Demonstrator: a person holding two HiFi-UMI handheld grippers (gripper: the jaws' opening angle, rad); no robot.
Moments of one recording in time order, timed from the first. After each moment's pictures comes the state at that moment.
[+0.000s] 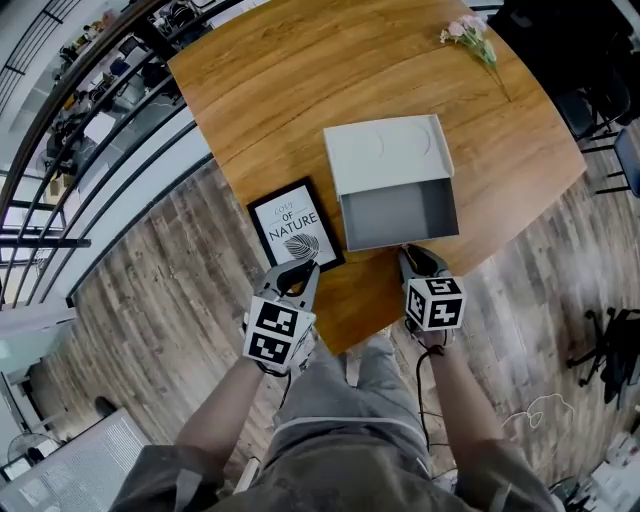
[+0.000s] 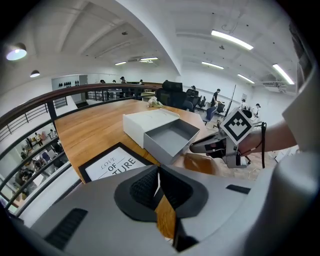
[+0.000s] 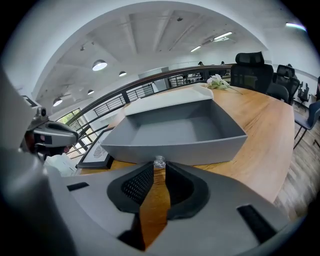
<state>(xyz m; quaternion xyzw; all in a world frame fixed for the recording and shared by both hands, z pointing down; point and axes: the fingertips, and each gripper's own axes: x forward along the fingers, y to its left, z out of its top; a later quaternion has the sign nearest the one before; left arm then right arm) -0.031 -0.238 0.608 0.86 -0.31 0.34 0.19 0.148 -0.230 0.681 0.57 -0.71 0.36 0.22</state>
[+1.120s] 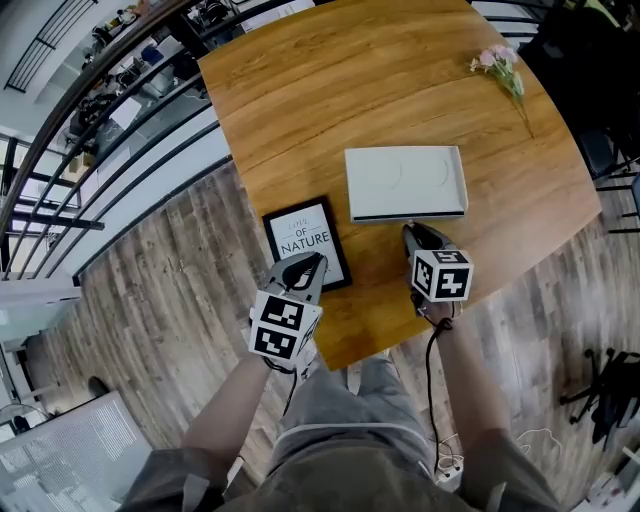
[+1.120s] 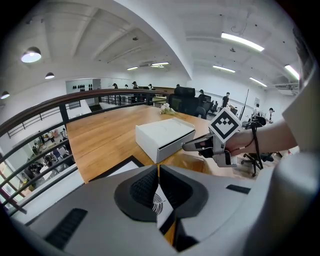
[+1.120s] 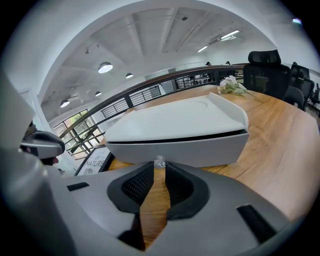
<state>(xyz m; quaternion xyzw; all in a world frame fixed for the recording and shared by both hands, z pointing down) -0.030 -0.287 0.591 0.85 -0.38 0.32 0.19 0.151 -0.336 0.677 0.53 -0.74 0.35 0.21</state>
